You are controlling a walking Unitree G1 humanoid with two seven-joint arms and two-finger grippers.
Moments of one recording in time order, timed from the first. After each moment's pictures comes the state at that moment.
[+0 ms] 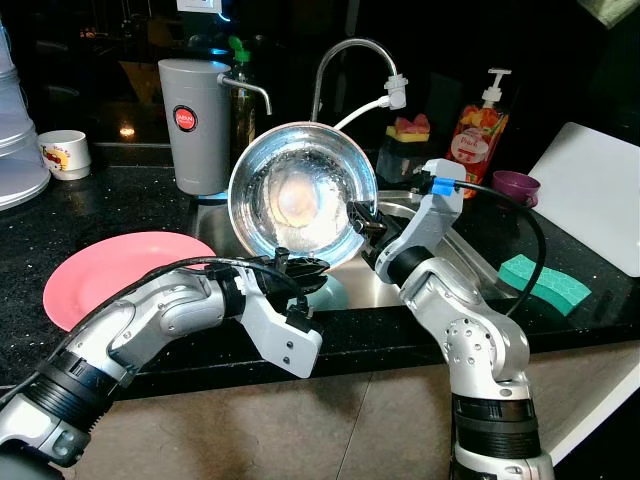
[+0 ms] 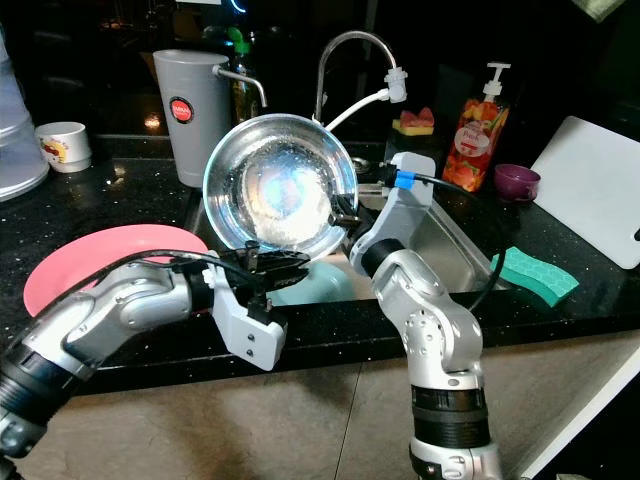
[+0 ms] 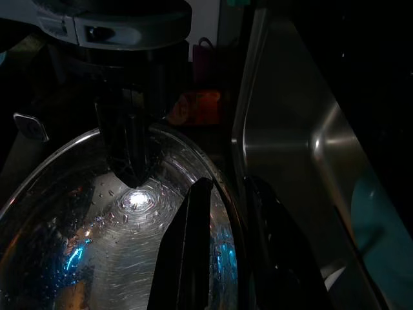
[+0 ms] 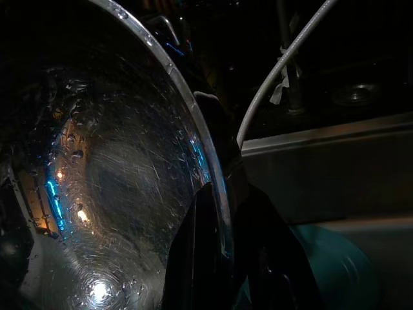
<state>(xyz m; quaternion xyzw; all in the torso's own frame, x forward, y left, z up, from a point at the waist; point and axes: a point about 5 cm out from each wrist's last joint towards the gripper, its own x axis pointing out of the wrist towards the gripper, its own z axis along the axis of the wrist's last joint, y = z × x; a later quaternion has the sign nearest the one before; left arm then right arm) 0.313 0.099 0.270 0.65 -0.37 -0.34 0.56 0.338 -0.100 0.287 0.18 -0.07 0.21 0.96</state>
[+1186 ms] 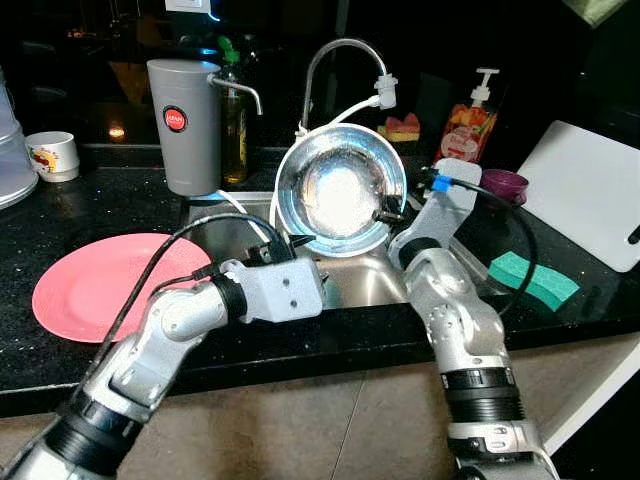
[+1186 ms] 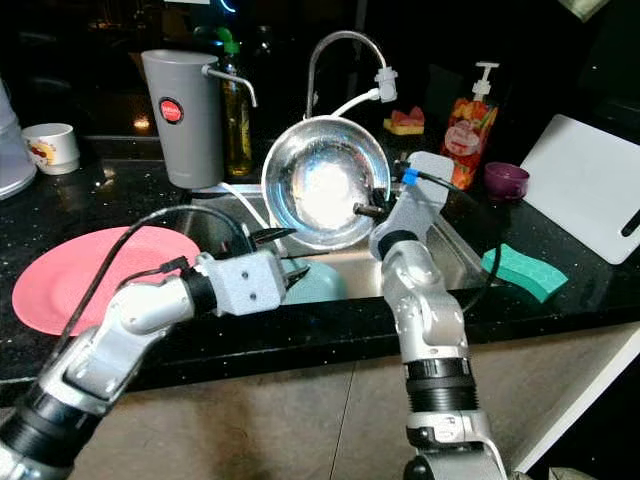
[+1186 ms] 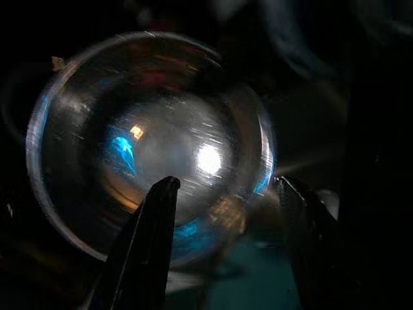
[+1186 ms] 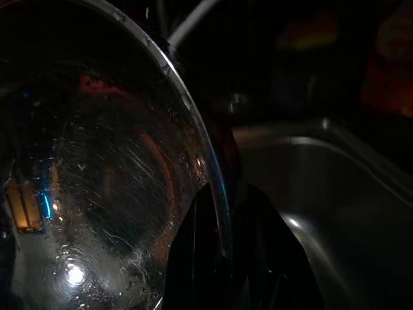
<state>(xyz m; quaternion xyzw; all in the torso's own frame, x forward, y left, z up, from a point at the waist) 0.312 0.102 0.266 0.36 -0.23 -0.34 0.84 0.381 -0.113 0.258 0.07 -0.07 0.06 0.99</state>
